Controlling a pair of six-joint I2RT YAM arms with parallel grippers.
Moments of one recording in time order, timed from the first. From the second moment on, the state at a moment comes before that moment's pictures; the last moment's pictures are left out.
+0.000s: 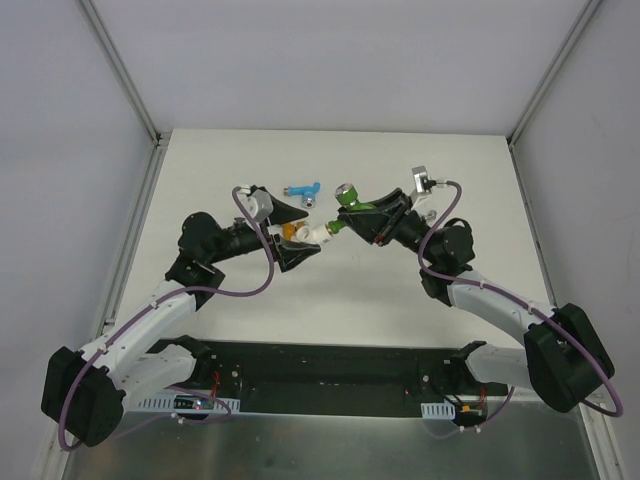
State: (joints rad) left arm -0.49 0.95 0.62 0.47 0.77 -0.20; right arm 0.59 1.22 0.57 1.14 -0.54 0.94
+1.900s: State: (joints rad) left arm -0.68 0.90 0.56 0.10 0.11 0.03; right arm 0.57 0.84 0.46 0.52 -0.20 0.42
